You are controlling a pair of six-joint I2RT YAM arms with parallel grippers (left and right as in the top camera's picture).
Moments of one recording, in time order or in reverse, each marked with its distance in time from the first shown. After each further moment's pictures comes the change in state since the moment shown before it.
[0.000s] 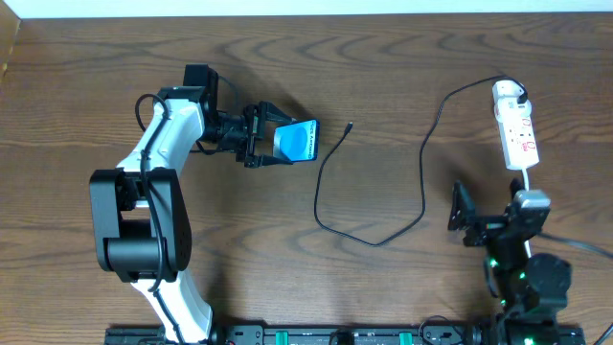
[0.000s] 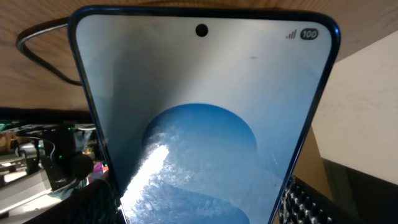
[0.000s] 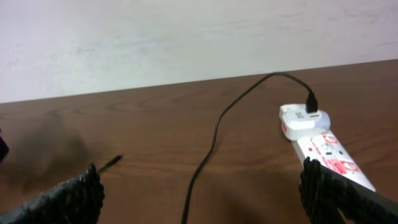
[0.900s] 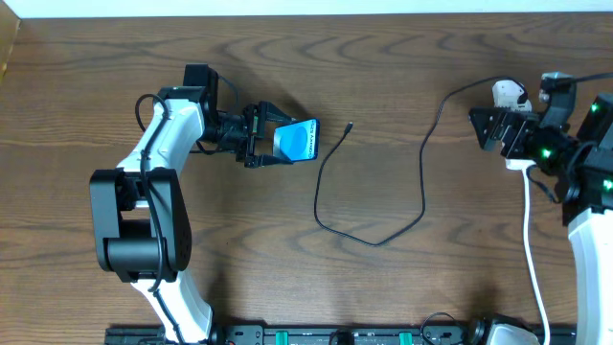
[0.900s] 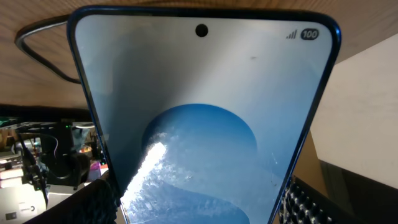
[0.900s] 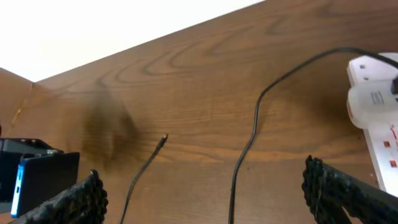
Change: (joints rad) left arm 0.000 0.000 0.000 0.002 0.000 -0.015; right arm -0.241 0.979 0.829 -0.408 -0.490 -0.039
